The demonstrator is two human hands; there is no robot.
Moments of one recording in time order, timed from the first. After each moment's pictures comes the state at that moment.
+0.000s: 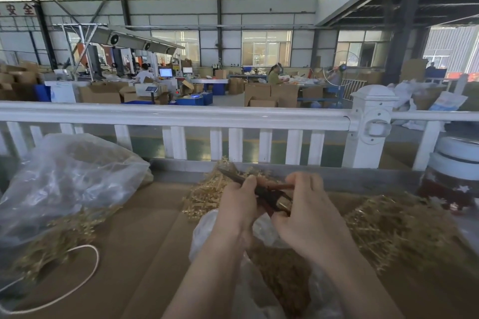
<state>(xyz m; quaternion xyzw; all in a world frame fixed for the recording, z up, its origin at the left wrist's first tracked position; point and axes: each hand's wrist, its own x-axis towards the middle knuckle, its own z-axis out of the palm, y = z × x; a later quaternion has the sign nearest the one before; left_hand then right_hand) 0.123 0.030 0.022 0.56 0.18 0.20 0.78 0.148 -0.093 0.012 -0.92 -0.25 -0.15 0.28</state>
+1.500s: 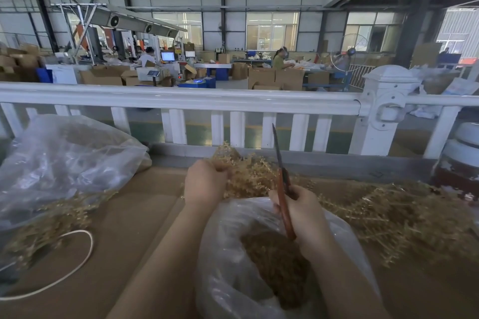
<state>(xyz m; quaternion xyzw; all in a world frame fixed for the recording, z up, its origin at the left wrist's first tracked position) 0.162 0.113 -0.014 0.83 0.25 0.27 0.41 0.191 -0.068 -0.036 -0.74 -0.09 0.10 0.65</state>
